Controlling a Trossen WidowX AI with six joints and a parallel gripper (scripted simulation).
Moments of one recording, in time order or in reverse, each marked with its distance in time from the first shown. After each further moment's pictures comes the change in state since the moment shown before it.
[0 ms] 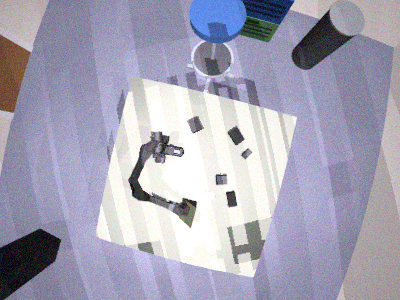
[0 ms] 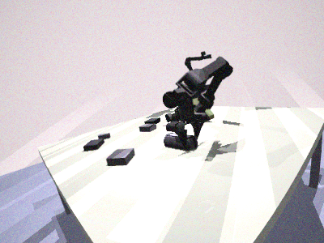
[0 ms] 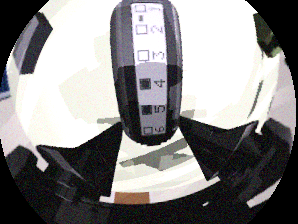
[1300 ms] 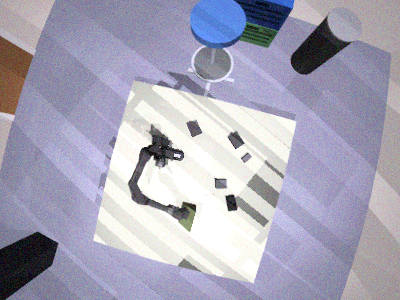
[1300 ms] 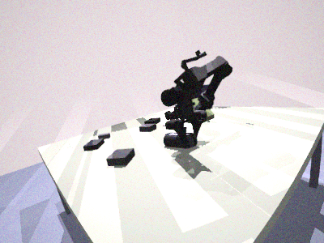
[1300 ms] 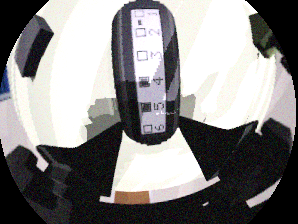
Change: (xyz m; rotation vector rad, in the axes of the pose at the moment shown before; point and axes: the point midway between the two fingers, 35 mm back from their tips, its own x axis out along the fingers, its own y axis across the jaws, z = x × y) arm -0.008 -0.003 0.004 0.002 -0.002 -0.013
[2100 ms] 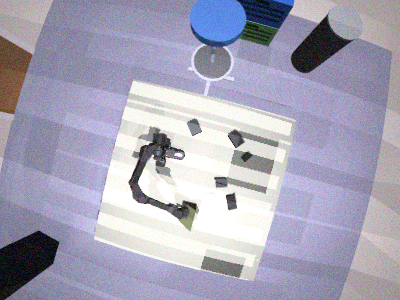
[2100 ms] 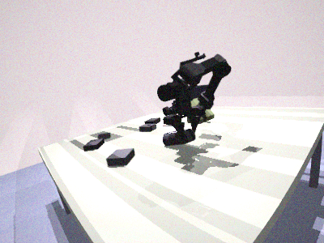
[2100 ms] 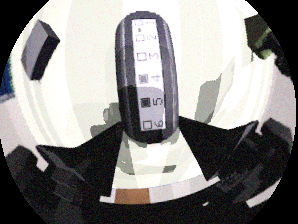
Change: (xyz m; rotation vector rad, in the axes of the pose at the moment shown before) arm -0.017 -0.001 0.008 0.004 0.000 -0.003
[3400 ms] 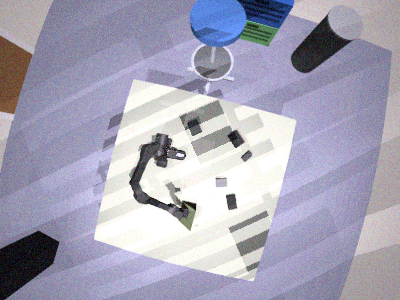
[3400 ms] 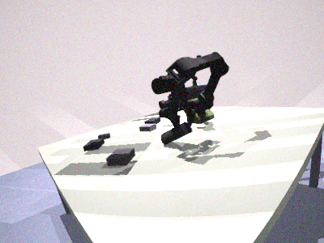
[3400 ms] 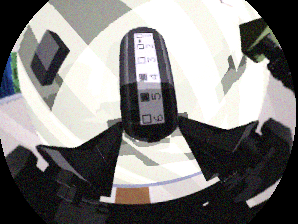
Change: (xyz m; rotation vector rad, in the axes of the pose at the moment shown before) arm -0.025 0.000 0.016 0.001 0.000 0.002
